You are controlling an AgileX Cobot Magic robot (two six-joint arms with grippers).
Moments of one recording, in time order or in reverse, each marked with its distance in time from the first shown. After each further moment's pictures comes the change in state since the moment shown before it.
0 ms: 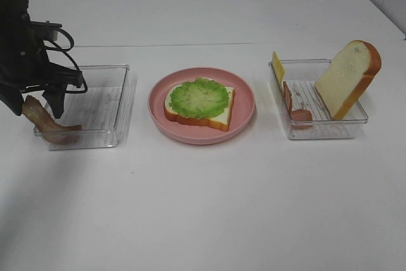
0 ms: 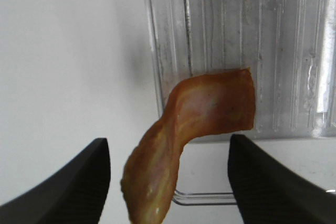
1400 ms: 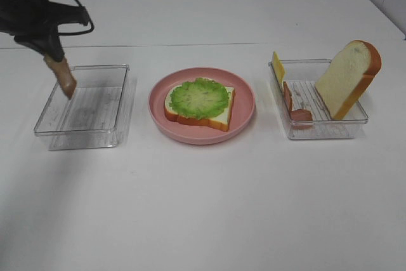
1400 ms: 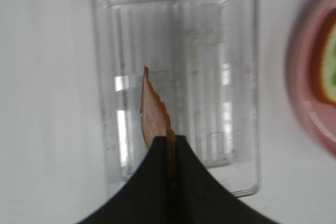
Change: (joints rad) left arm 0.000 -0.132 -0.086 -0.162 -0.068 0.073; right arm 0.000 0.000 0.000 0.000 0.000 0.000
